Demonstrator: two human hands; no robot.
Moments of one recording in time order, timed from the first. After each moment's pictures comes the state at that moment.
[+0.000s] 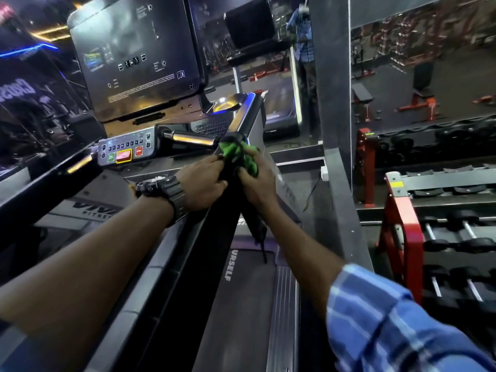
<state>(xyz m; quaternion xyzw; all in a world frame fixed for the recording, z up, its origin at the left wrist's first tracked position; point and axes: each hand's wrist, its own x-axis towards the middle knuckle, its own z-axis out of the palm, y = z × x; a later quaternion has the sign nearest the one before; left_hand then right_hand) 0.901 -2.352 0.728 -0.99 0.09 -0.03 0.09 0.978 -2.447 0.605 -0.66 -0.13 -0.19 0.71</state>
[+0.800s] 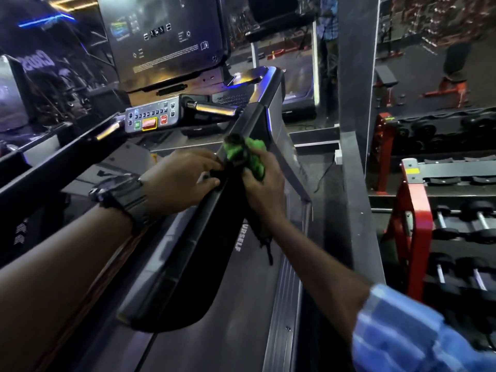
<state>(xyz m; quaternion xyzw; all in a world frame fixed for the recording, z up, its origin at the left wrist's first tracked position) 0.780 -2.319 0.745 -0.98 0.20 -0.08 0.05 0.856 -2.431 0.604 -0.65 -0.12 -0.19 0.73</state>
